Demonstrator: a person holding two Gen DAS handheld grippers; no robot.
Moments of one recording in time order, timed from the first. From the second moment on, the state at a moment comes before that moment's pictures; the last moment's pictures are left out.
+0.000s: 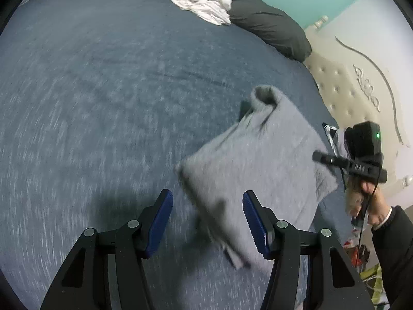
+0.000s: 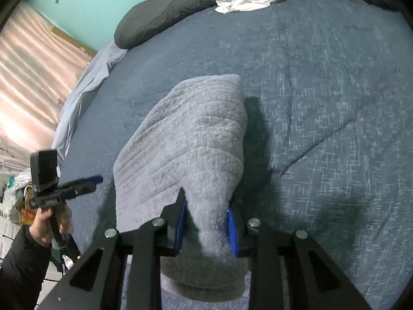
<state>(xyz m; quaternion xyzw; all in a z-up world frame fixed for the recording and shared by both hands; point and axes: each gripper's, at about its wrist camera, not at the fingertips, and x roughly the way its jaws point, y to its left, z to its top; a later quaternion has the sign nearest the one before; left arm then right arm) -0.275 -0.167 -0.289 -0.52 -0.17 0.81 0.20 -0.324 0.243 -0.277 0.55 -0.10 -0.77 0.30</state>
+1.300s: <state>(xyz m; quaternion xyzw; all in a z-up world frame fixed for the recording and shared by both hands) -0.365 -0.109 -0.323 -0.57 -0.14 0.77 0.24 -0.240 0.293 -0.344 0.57 -0.34 -0.73 0.17</state>
